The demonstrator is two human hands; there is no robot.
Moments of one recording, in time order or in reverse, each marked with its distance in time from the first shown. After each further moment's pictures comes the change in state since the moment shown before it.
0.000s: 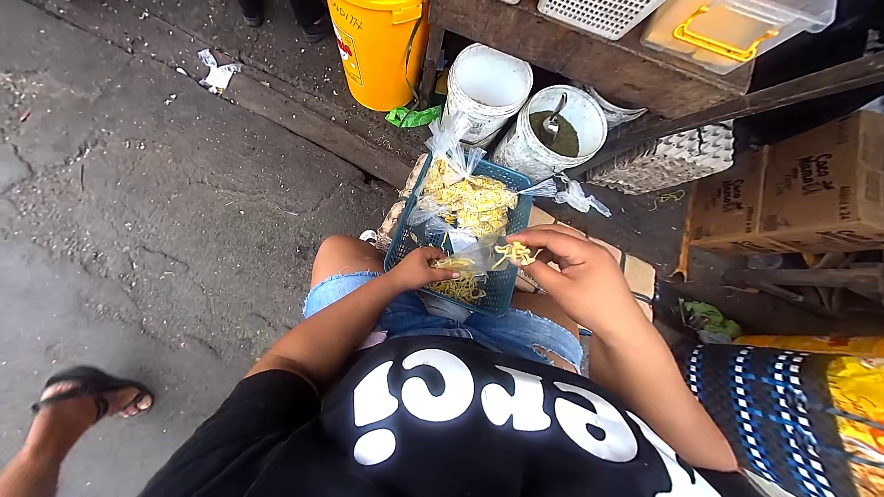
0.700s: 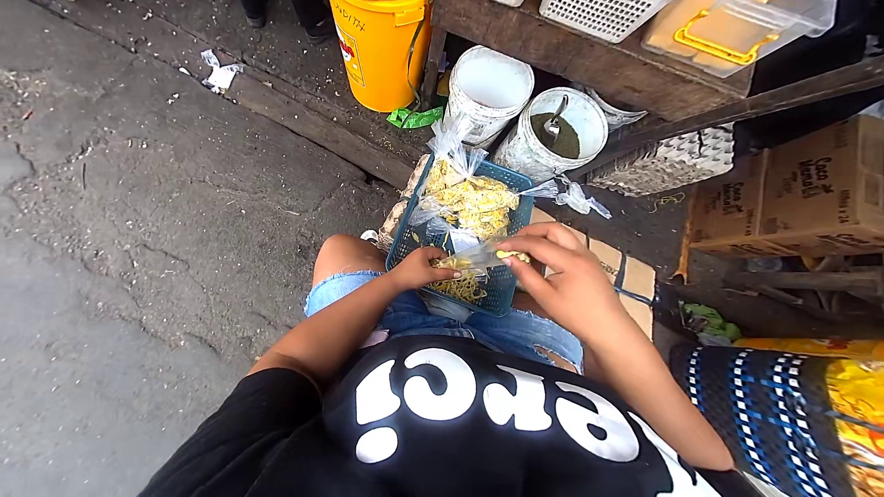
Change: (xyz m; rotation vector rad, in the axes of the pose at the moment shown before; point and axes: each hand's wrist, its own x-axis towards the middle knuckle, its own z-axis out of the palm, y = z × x) left_hand -0.001 -0.003 0.001 -0.020 0.018 0.057; right_hand -0.001 -0.011 0.012 -0.216 0.015 -0.087
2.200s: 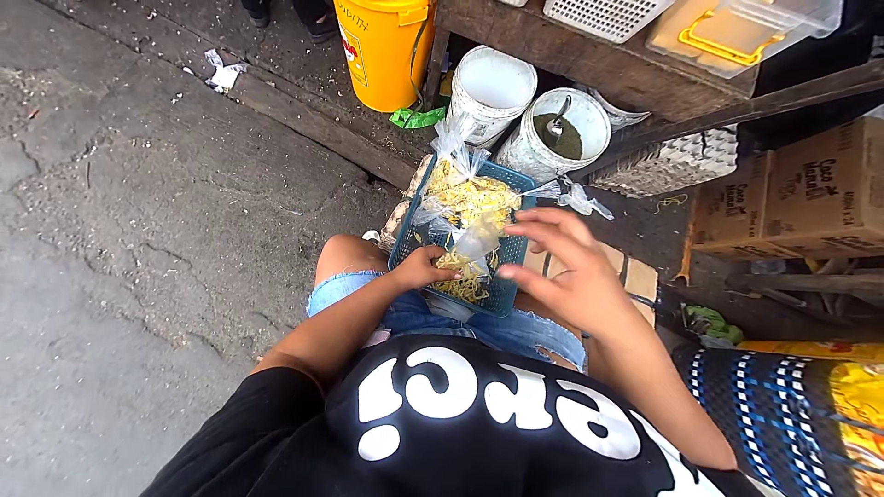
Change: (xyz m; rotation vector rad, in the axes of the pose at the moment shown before) left_hand -0.002 -0.003 0.000 -0.108 0.016 0.009; right_hand 0.005 0.003 -0.006 0.084 -0.037 -0.071
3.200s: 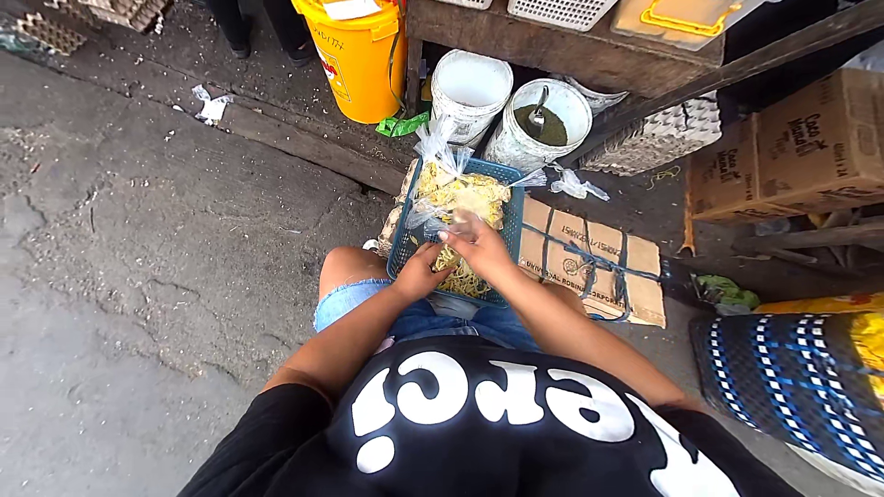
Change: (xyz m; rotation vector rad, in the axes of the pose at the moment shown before) left_hand -0.004 -0.008 0.015 0.292 0.199 0.181; right_hand 0.032 0.030 0.095 0.405 -0.029 0.660
